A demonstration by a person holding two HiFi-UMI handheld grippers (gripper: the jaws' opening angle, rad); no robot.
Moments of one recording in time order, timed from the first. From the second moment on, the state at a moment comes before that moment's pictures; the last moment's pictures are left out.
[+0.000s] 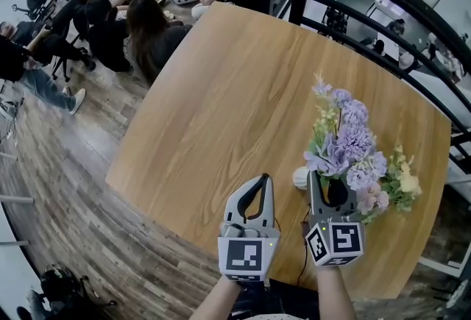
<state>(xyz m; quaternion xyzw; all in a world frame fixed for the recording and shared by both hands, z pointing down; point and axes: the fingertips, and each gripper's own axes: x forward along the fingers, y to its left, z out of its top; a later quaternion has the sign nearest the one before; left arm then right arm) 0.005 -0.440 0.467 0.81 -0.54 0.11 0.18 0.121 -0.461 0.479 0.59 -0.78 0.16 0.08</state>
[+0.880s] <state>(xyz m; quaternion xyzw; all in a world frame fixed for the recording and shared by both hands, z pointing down) 0.006 -0.441 0.477 0.81 -0.54 0.11 0.18 0.123 -0.462 0.475 0.61 -0.78 0.13 0.08</state>
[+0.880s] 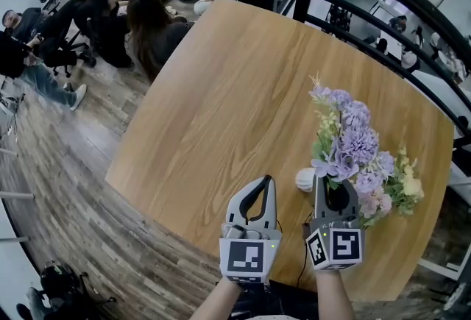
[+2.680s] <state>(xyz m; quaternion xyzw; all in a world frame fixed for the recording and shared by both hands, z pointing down) 0.009 -0.437 0.411 0.84 -0.53 0.06 0.12 0.131 -0.442 0.360 0.63 -0.77 0.04 -0.02</state>
